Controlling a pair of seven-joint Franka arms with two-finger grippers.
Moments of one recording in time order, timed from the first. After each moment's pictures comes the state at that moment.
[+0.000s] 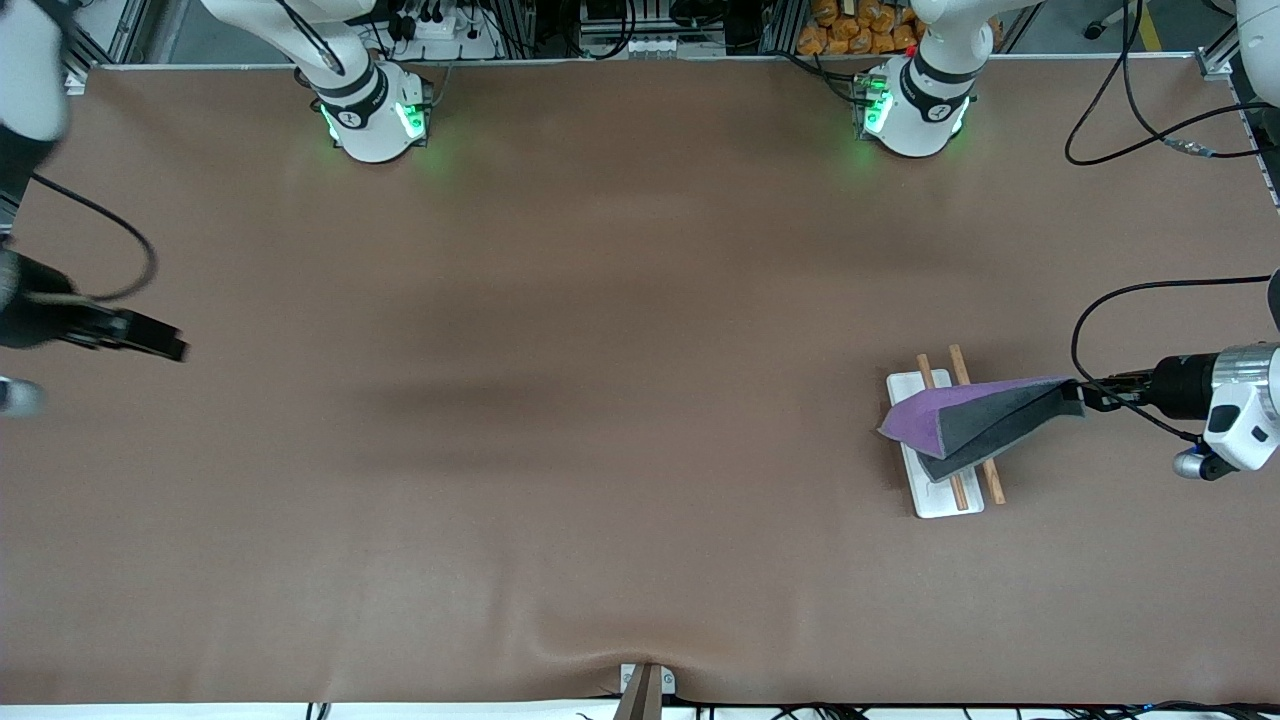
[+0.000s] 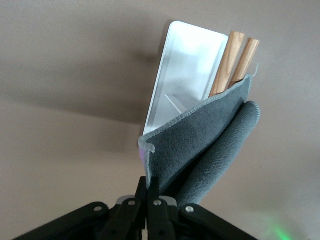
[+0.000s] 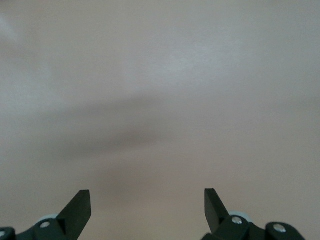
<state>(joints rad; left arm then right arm) 0.28 0.51 -0.09 -1.48 -0.28 1.65 -0.03 0.04 0.29 -0.10 -1.20 0.04 1.42 0.08</state>
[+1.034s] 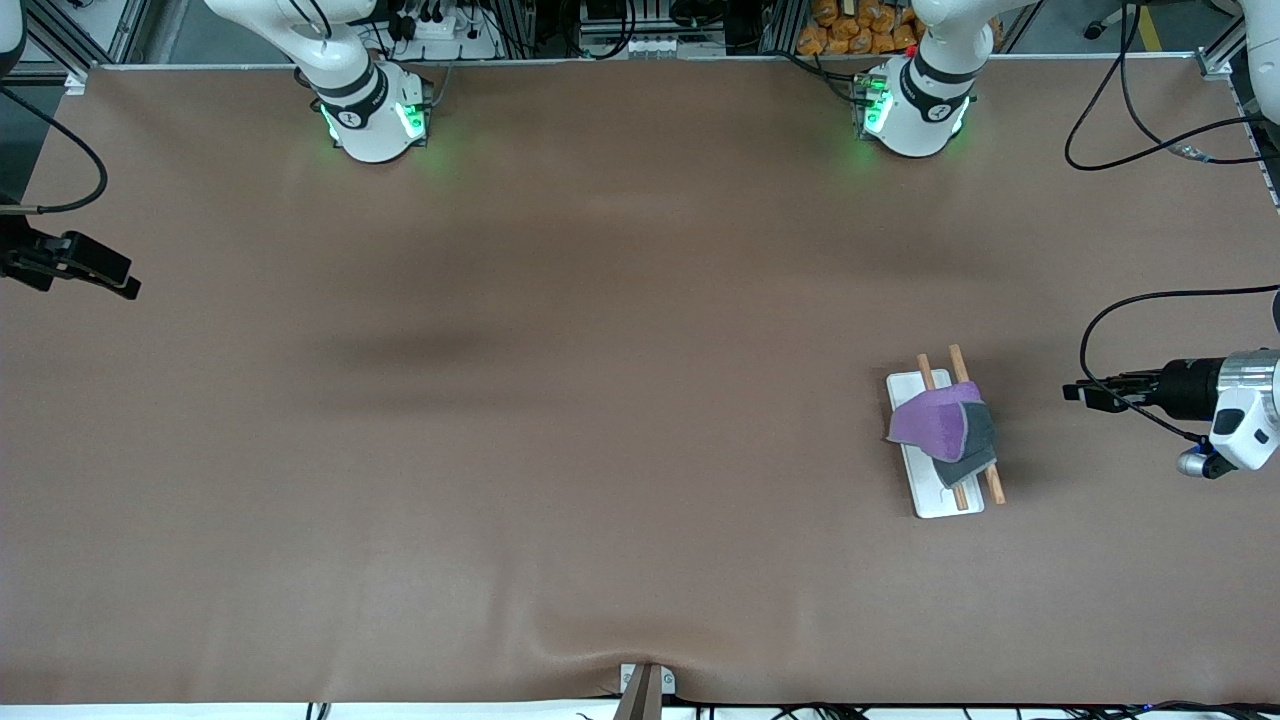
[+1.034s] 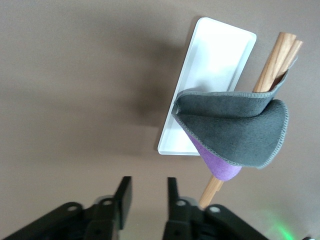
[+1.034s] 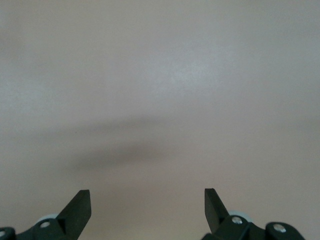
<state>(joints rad) 0.33 0.56 -0.09 -1.47 -0.28 1.65 0.02 0.00 0.03 -0.07 -1.56 -0.02 1.58 0.03</state>
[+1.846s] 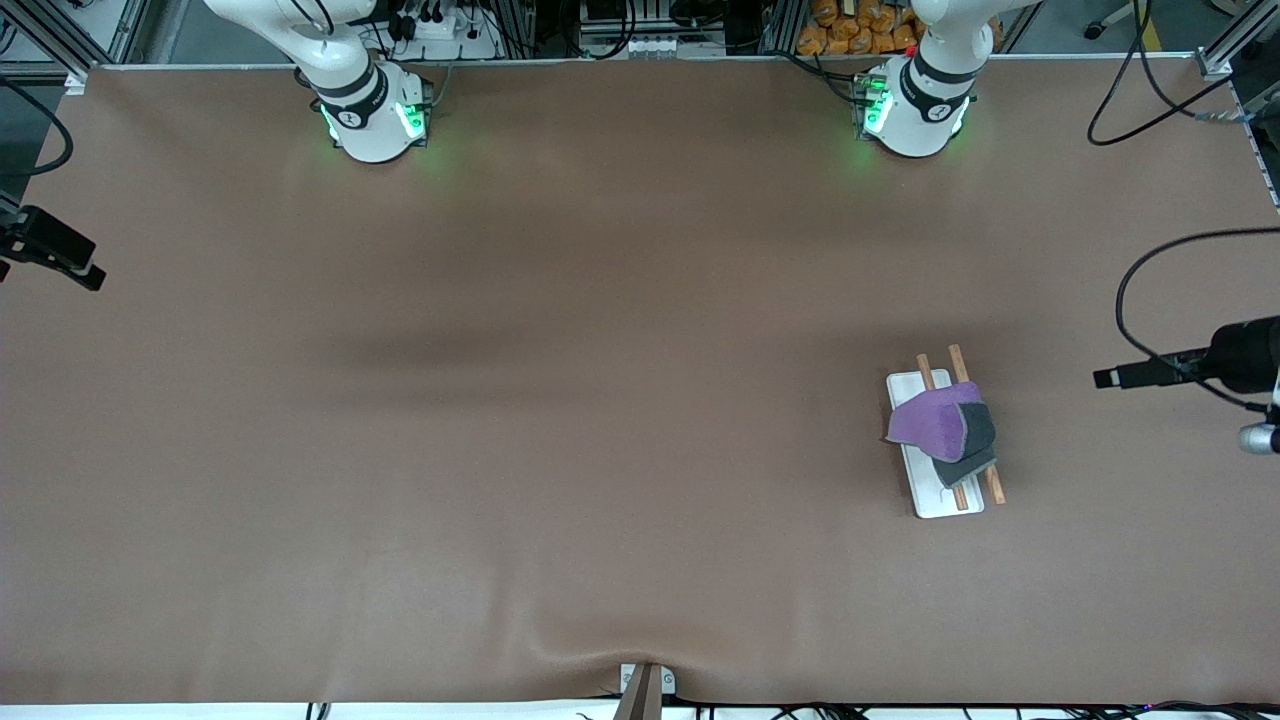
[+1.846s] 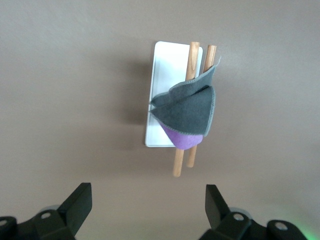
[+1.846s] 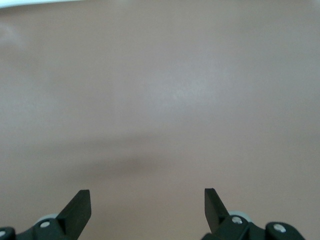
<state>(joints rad) 0.29 0.35 -0.15 -1.44 -0.17 1.60 0.02 0.00 0.03 -0.06 -1.45 -0.03 1.53 0.03</state>
